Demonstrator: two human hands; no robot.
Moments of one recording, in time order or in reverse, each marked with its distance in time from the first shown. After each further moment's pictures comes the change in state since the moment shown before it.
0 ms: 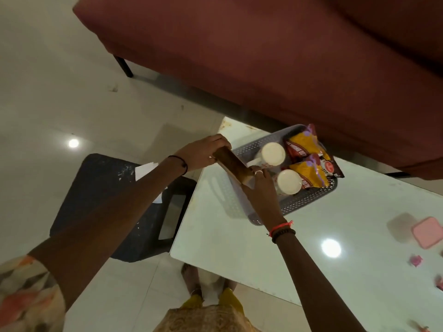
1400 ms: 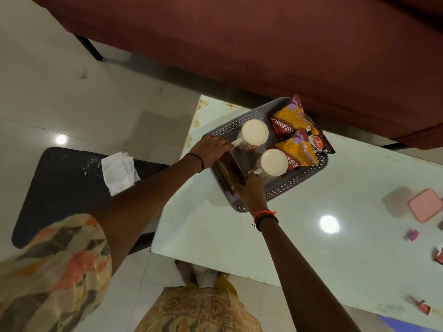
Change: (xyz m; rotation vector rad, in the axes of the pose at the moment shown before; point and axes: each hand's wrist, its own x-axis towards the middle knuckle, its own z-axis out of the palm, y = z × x) left_hand 0.082 0.012 0.116 0.573 -0.141 0.096; right_hand 0.005 0.078 0.032 0.212 -0.155 0.424
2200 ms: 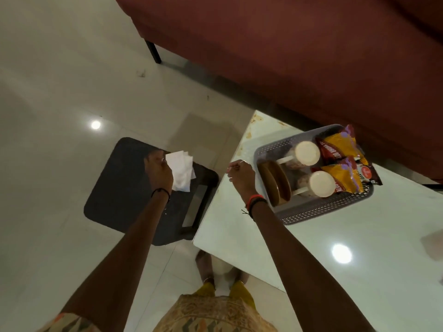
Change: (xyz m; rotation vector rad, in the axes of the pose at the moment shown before) left_hand -0.224 -0.095 0.034 -0.891 0.689 -1.303; right_hand -0.023 -0.139 0.092 0.244 -0.124 -0.071
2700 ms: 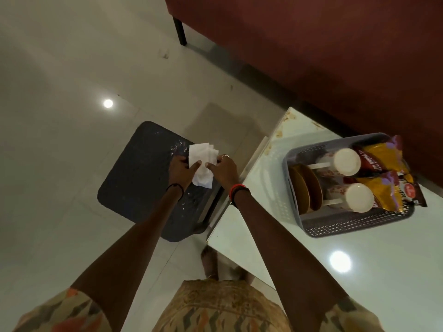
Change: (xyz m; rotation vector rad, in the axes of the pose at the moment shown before) left_hand 0.014 -0.051 0.011 -0.139 -0.297 -0.170; right_hand 0.029 -0.009 0.127 -0.275 -0.184 -0.109
